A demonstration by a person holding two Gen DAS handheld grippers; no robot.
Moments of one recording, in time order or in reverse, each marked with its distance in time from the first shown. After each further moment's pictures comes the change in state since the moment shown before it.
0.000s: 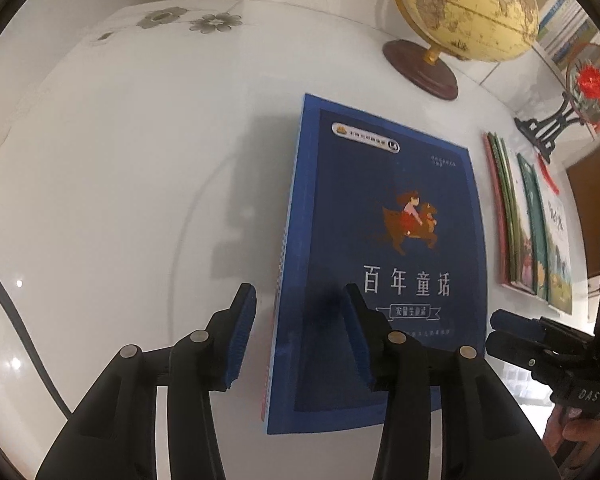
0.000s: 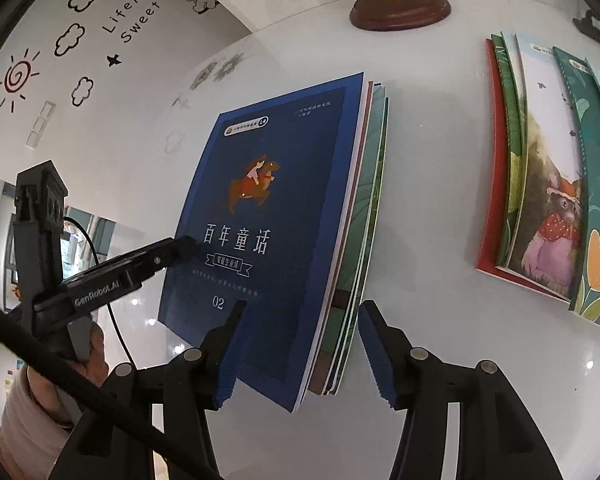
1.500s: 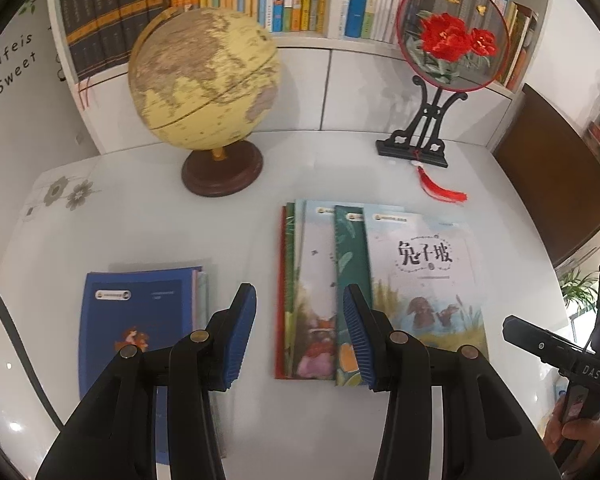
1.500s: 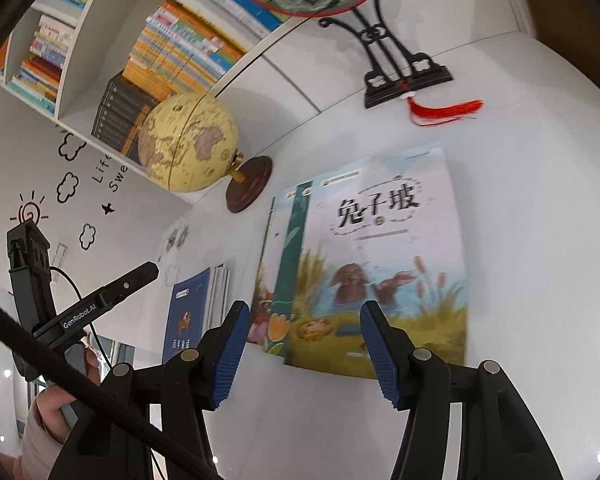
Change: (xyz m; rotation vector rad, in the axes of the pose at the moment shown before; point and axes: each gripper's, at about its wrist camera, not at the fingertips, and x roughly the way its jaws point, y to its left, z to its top) left arm -0.052 -0.286 0.022 0.295 -0.228 0.012; right arm -0.222 -0.199 -0.035 0.247 -0.411 0.036
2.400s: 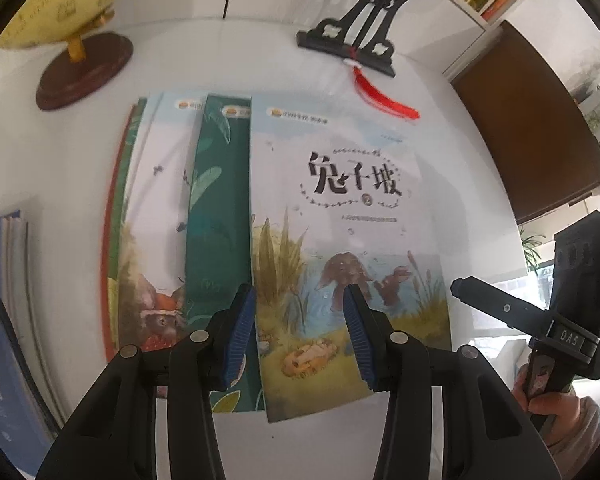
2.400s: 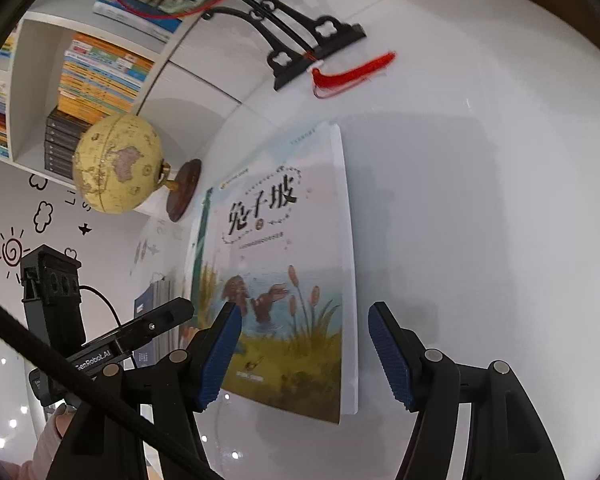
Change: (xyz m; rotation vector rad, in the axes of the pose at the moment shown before) left arm 0.122 -0.065 -0.023 -0.020 0.297 -0.297; right arm 0.024 -0.101 0.013 0.142 0.084 -0.037
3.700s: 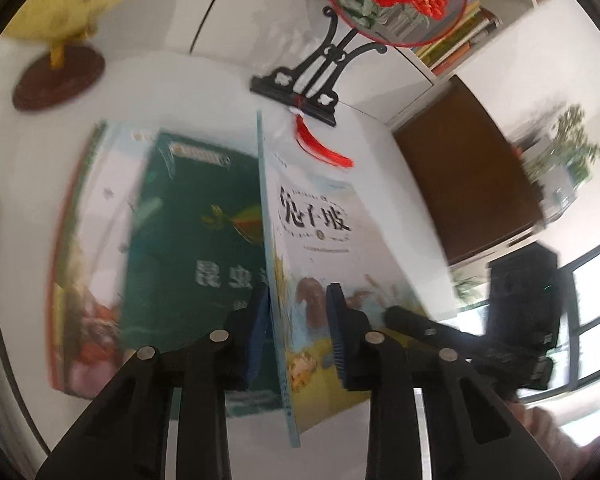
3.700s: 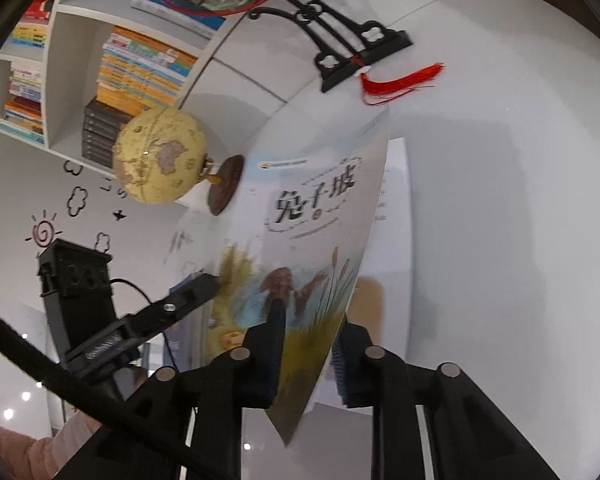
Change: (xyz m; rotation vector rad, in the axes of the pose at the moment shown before) left arm -0.028 -0.003 0.004 -0.071 -0.155 -0.263; right arm -0.011 0.013 0.005 -0.064 0.006 0.113
